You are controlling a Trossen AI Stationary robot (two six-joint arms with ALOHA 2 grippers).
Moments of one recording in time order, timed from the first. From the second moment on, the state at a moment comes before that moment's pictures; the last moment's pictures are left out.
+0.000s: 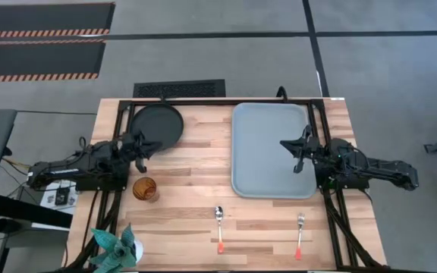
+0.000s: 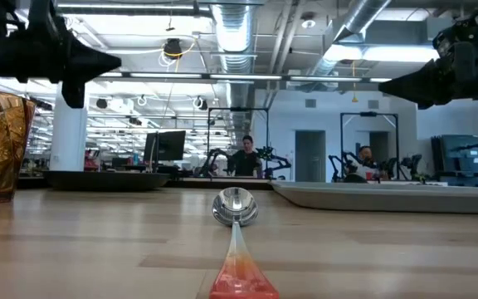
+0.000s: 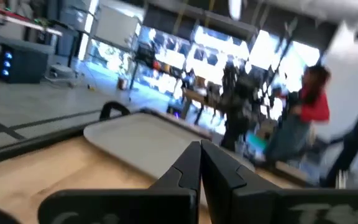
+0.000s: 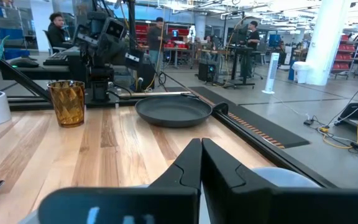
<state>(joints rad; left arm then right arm) 0.14 0.02 0.01 0.17 -0.18 -0.36 -0.21 0.01 0.00 0.04 0.13 -0.05</state>
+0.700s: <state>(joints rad) 0.15 0.21 0.07 0.30 -0.45 -0.68 -0.21 0.01 0.00 0.04 0.13 -0.05</state>
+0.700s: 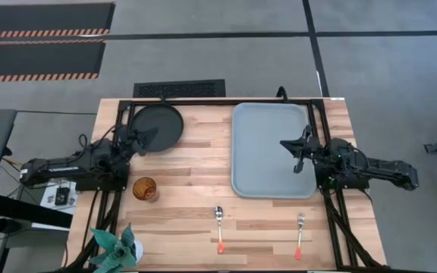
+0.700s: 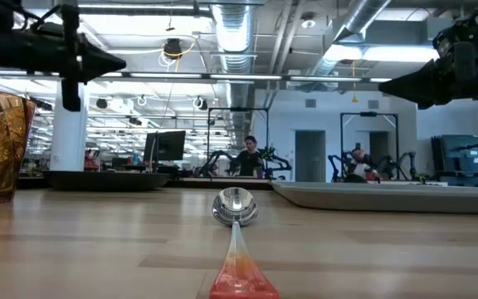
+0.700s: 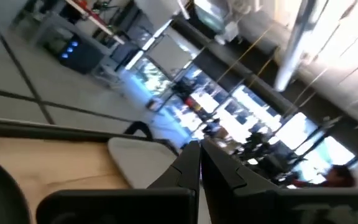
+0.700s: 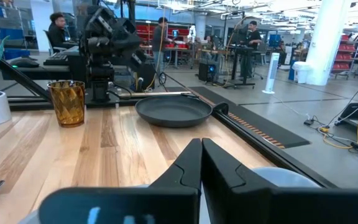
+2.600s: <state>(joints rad) 0.13 1.98 1.39 -0.28 -0.20 -1.03 -0.21 0.01 0.01 0.04 0.13 -0.05</state>
